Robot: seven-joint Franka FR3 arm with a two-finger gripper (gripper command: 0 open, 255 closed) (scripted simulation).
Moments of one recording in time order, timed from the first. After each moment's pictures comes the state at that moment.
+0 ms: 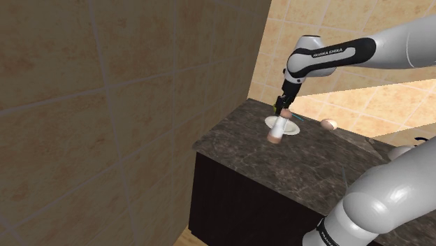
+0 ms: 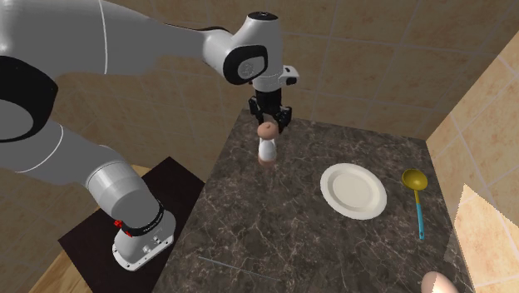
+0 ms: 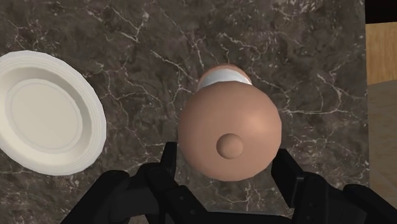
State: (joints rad) arm -0.08 -0.29 -0.31 -2.27 -0.16 2.06 -0.40
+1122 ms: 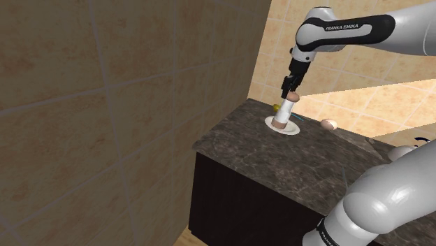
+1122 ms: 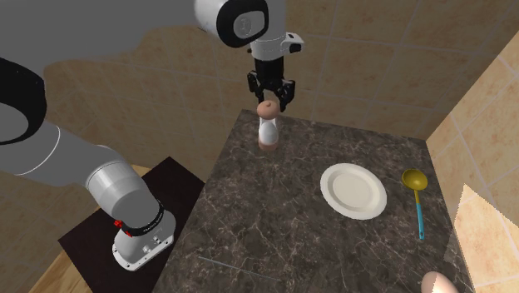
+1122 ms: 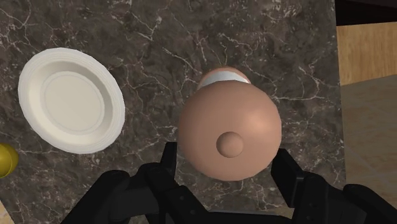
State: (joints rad) arm -0.08 -0.32 -0.29 -2.06 -0.15 1.83 -0.41
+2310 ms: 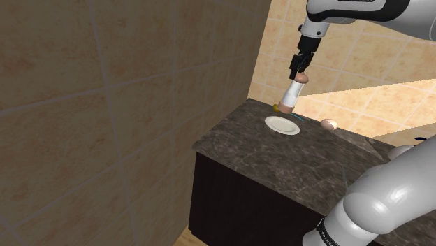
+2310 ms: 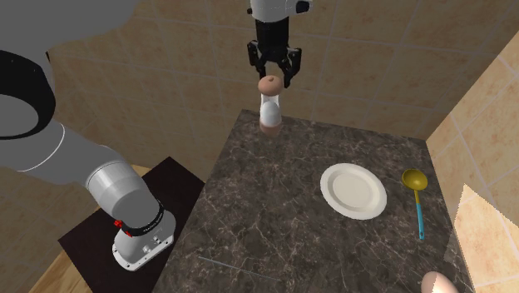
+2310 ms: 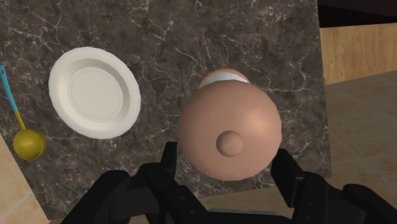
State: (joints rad) arm -0.07 -0.28 -0.29 -1.80 -0.13 1.61 -0.44
